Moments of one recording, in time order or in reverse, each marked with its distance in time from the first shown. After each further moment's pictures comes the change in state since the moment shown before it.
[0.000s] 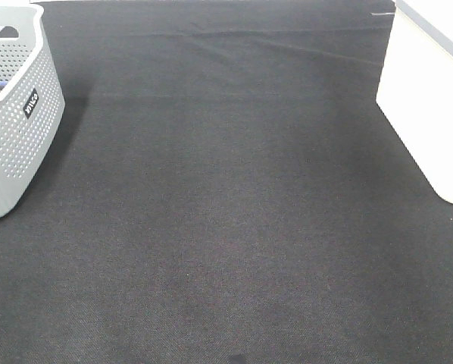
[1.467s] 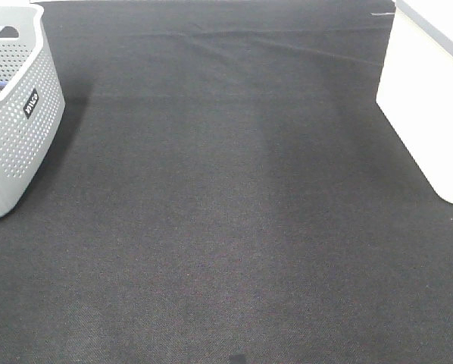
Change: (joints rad) left arm 0.000 0.000 0.000 0.000 0.000 0.000; right arm 0.224 -0.577 0.474 -0.022 -0.002 0.079
